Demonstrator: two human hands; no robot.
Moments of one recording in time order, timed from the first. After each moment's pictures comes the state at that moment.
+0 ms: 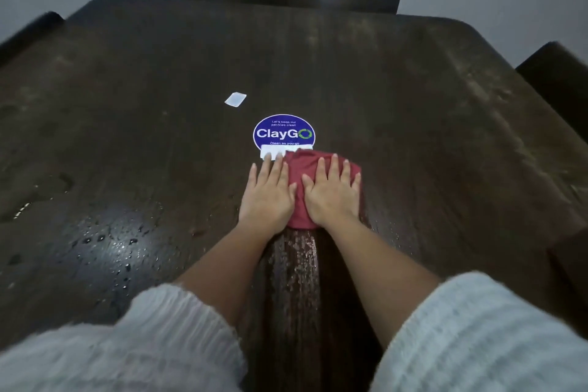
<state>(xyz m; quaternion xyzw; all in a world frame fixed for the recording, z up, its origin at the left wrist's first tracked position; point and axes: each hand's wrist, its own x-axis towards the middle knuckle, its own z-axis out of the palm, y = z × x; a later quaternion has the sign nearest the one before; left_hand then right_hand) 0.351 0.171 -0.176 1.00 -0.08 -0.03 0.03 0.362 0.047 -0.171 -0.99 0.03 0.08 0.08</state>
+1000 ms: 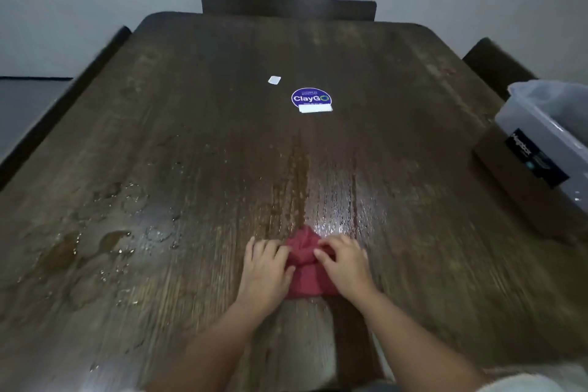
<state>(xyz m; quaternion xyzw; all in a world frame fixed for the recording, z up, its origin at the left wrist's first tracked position) -0.032 0.310 -0.152 0.98 -0.16 0.02 0.15 -0.027 0.136 -0.137 -0.96 0.04 0.07 0.25</state>
